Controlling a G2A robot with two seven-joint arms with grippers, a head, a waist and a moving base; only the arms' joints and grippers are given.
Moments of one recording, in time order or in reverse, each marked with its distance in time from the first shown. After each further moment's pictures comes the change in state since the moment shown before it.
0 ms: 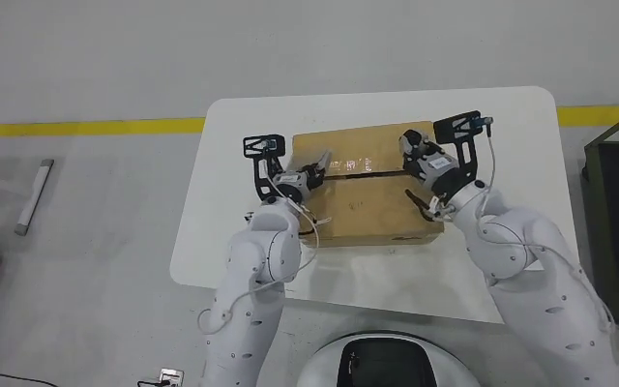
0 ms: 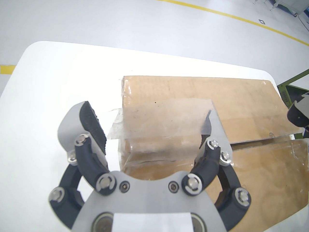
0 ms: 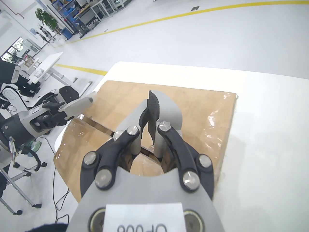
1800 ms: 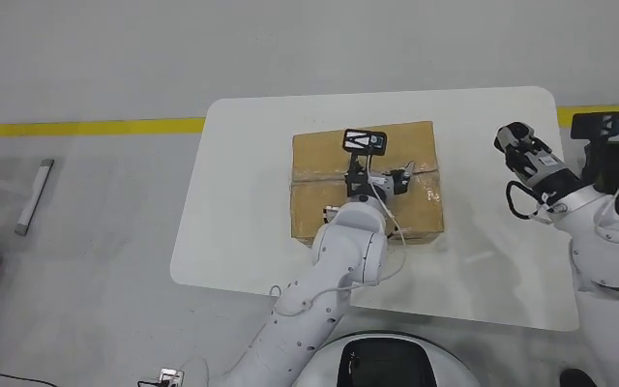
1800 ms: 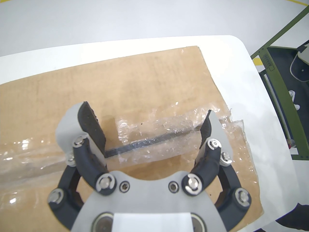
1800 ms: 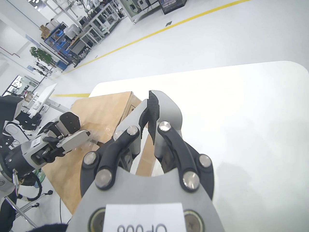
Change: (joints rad) left arm -0.159 -0.124 0.320 0.177 0.073 0.158 -0.026; right arm -0.161 0.069 0.402 0.005 0.273 -0.204 -0.005
